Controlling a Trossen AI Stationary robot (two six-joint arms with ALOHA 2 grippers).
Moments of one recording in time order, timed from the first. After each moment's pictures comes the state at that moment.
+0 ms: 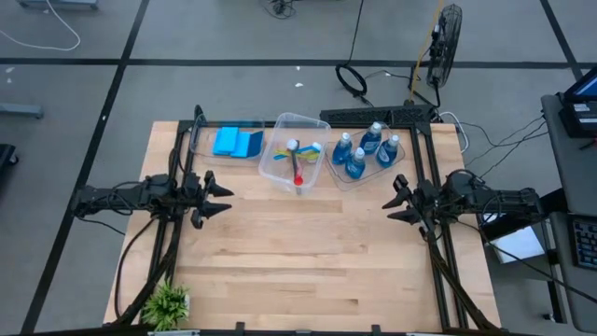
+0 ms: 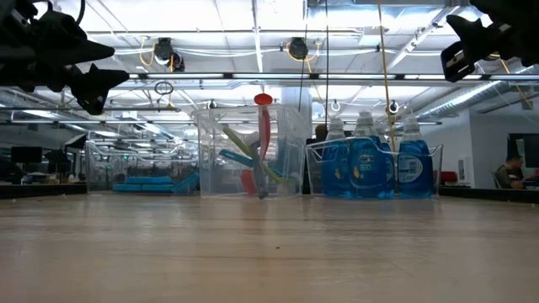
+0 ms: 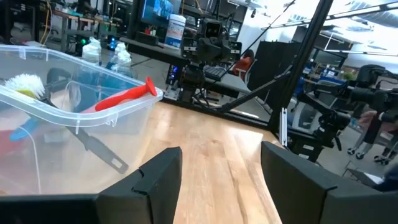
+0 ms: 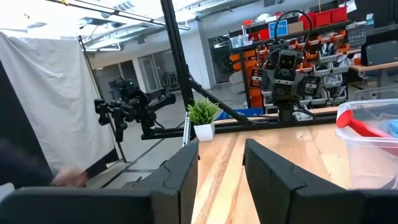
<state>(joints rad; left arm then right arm) 0.00 0.01 0.01 0.03 0.06 -0.29 0.01 0.05 0.13 0.08 -0.32 0.27</state>
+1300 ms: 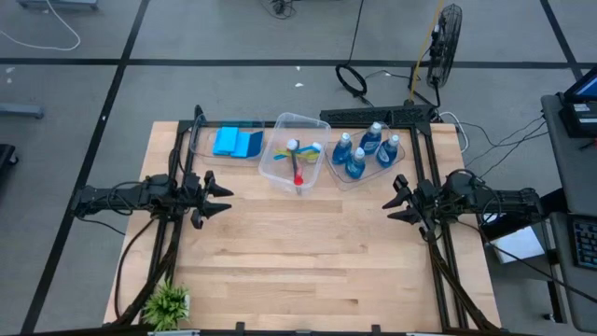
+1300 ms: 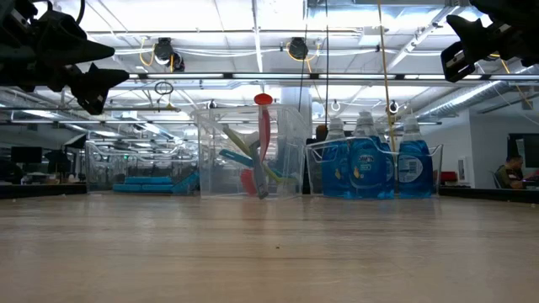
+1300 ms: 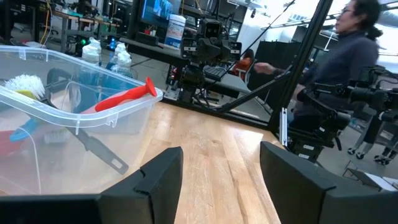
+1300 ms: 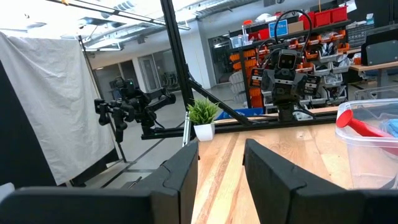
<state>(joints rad) 0.00 0.01 0.02 0.03 0.06 -0.29 0.01 0.05 0.13 0.08 -0.32 0.28</state>
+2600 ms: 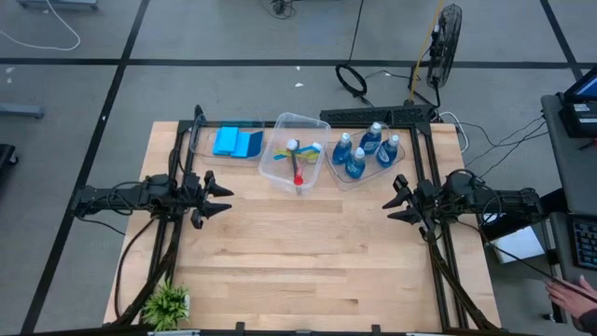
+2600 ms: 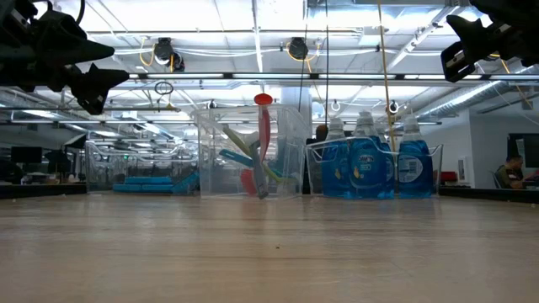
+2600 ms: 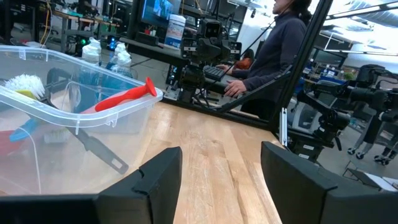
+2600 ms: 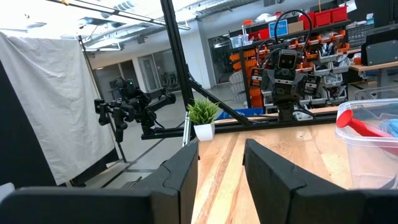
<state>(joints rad) 0.00 0.01 0.02 0.03 0.06 -0.29 0.01 0.05 0.13 0.08 -0.32 0.28</state>
